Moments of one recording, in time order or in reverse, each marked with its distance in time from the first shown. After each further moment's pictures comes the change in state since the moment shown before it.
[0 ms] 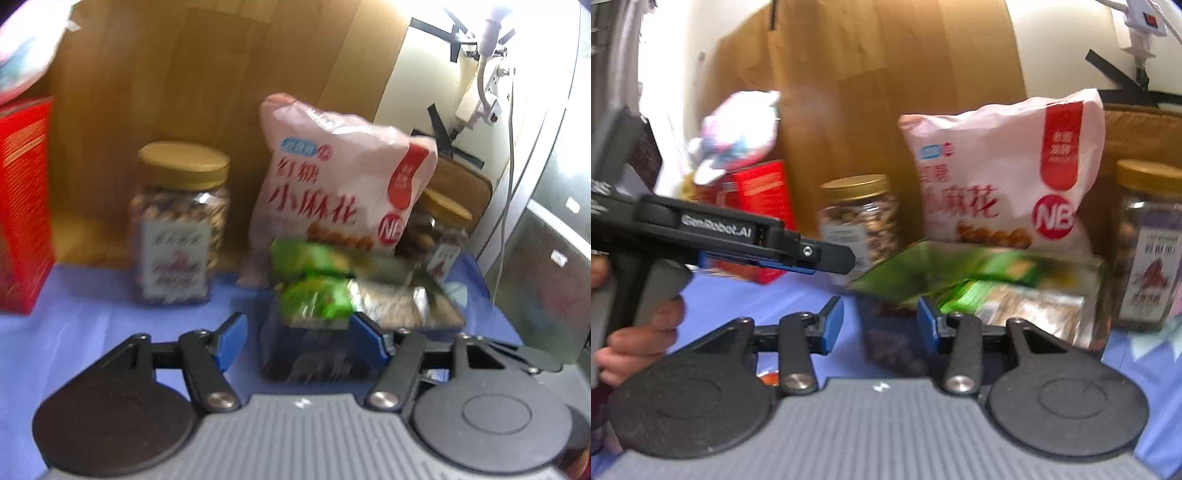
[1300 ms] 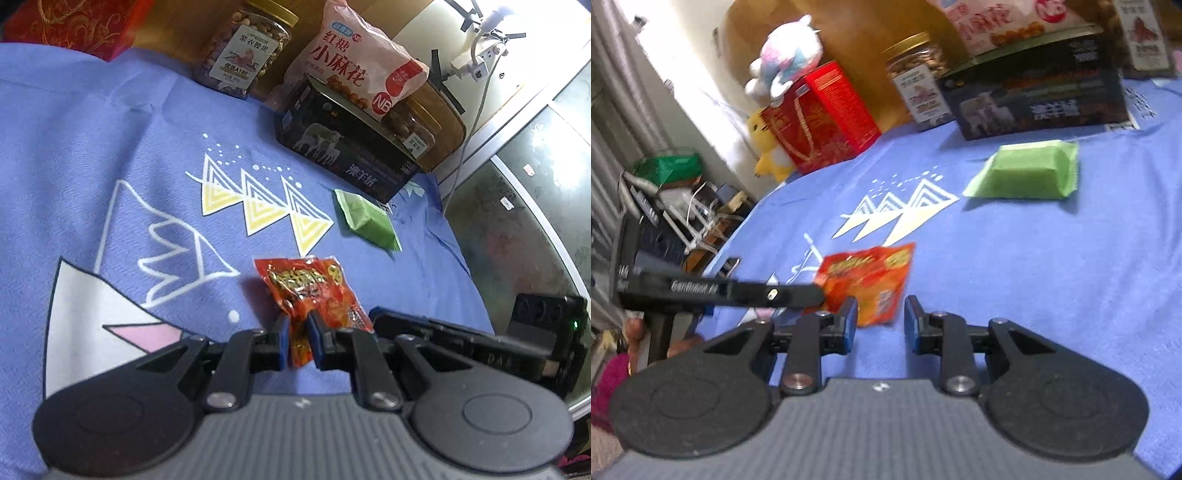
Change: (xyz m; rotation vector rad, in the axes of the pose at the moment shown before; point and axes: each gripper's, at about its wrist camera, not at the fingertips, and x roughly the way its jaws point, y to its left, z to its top) left arm -0.106 0.029 -0.161 -0.281 0.225 -0.166; right arm -0.070 0.050 -0.101 0.370 0.259 0.185
